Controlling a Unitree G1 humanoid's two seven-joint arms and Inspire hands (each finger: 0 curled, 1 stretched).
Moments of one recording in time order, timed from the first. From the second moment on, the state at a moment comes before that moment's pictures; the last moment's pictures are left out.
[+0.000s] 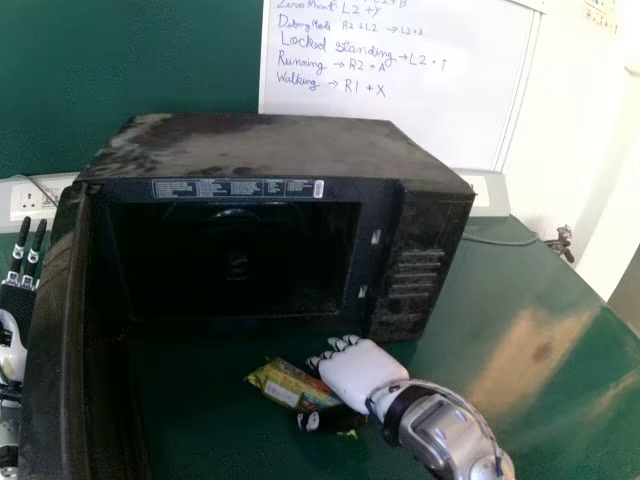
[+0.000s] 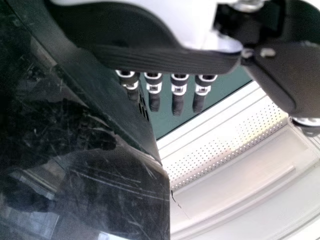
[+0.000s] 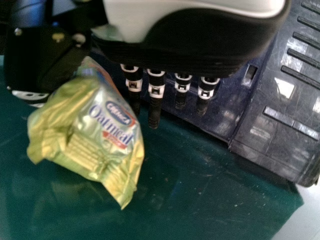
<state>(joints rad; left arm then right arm) -0.46 0.35 0.83 0.95 -0.89 -0.05 -1.27 -0.33 -0.62 0.40 -0.24 -1.18 -0.13 0.59</state>
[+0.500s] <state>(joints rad) -0.46 0.35 0.83 0.95 -0.89 -0.04 -1.27 -0.31 -0.59 0.41 -0.24 -1.28 -0.08 0.56</state>
